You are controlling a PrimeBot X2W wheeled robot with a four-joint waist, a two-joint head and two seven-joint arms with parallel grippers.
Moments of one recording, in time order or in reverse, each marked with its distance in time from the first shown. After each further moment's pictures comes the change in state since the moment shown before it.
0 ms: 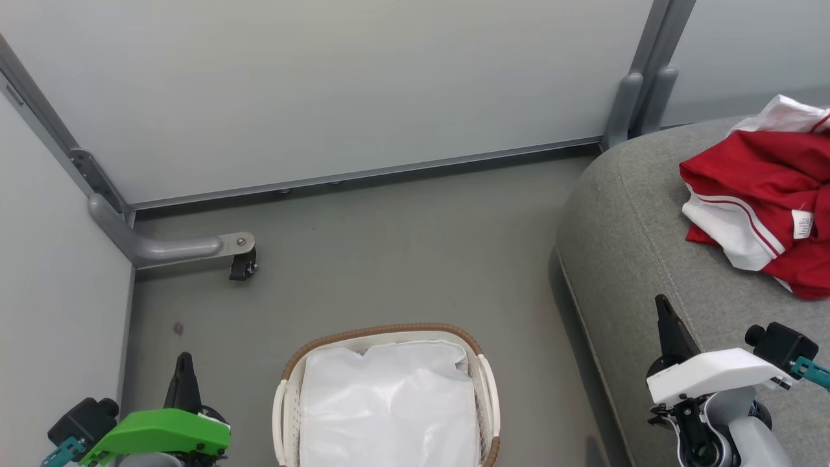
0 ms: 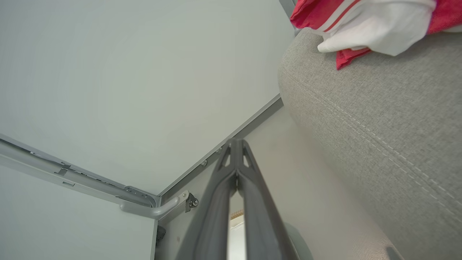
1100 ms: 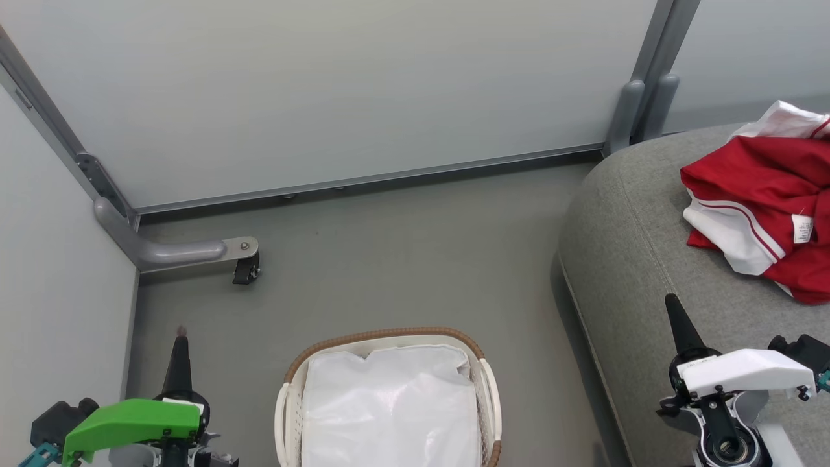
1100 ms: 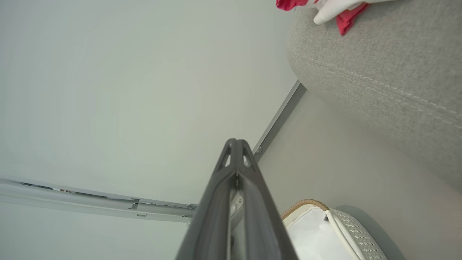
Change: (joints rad) left arm -0.003 0.001 0.023 -0.082 -0.366 -0.009 0.099; right arm 0.021 -0.003 -0.035 -0.059 0.378 0.000 0.100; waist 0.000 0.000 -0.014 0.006
